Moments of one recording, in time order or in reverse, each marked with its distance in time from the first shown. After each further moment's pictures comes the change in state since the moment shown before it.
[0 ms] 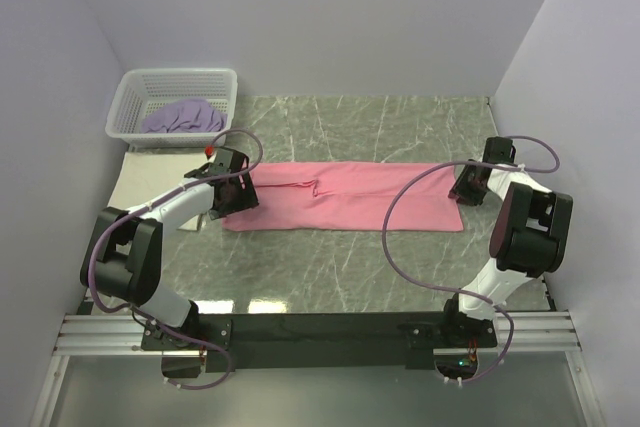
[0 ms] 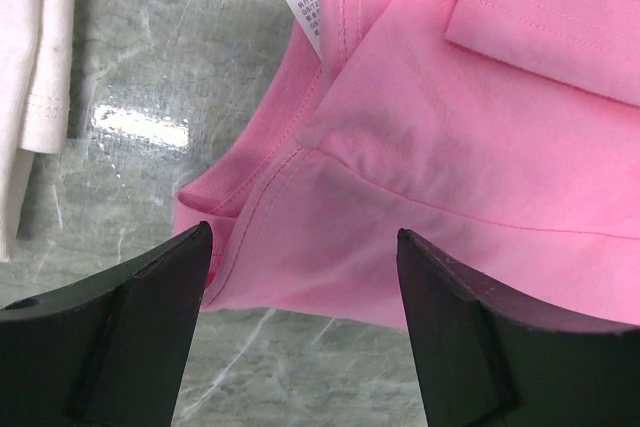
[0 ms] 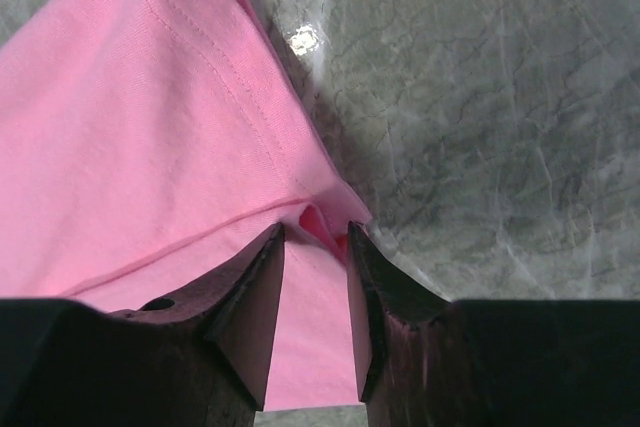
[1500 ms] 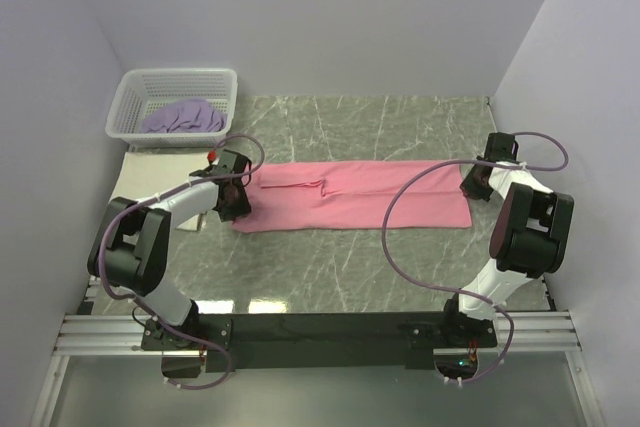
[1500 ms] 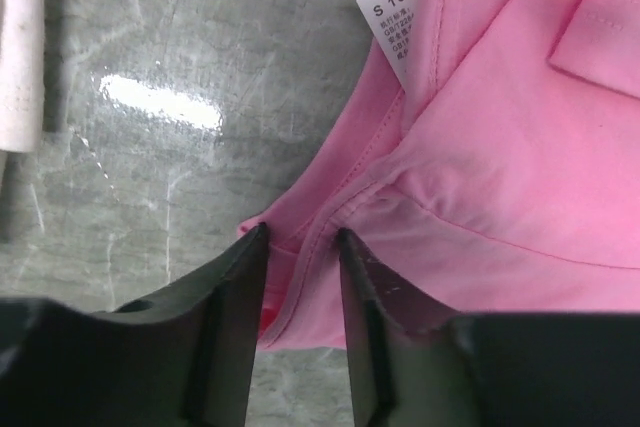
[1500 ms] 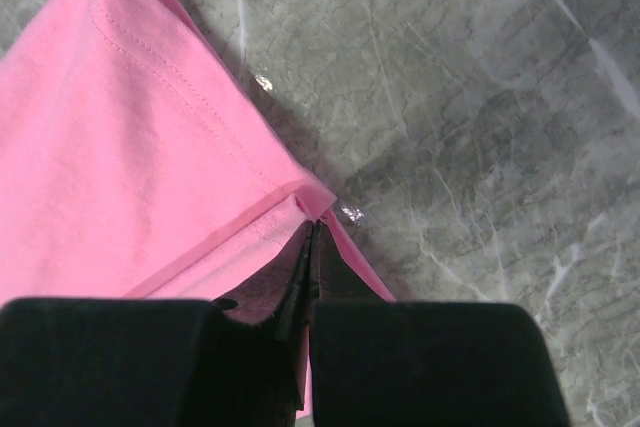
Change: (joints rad) left arm 0.000 0.070 -0.004 0.000 0.003 -0.018; right arm 0.000 -0.006 0.030 0.007 0.185 0.043
